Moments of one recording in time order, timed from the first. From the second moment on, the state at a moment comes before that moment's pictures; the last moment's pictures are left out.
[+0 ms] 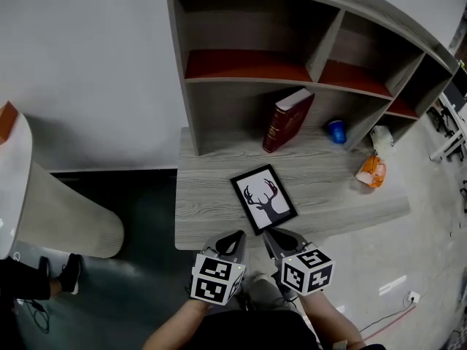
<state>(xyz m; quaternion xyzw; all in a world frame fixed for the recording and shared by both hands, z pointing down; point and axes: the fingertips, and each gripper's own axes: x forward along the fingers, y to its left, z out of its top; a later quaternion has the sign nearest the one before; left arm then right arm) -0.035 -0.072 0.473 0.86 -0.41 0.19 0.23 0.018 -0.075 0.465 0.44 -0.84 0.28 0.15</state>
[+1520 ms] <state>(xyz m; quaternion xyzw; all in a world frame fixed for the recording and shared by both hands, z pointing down) -0.009 -0.171 0.526 0.78 -0.51 0.22 0.27 0.065 -0.197 0.506 0.35 -0.87 0.30 0.20</state>
